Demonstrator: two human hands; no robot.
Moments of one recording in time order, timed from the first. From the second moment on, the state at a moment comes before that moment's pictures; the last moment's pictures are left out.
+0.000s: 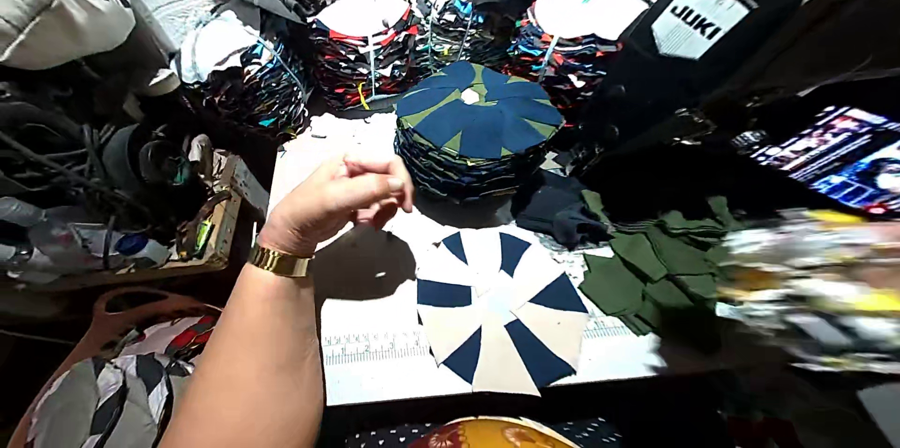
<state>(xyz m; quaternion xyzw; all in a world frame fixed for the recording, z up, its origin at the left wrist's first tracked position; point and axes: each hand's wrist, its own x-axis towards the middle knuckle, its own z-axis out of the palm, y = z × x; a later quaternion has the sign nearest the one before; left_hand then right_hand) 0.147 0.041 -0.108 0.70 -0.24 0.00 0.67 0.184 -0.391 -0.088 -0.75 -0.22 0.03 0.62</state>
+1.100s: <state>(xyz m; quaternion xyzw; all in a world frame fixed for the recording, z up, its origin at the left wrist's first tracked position) 0.153 -0.036 -0.114 0.89 -0.27 -0.17 0.32 0.182 -0.292 -0.159 -0.83 -0.47 -0.07 0.30</state>
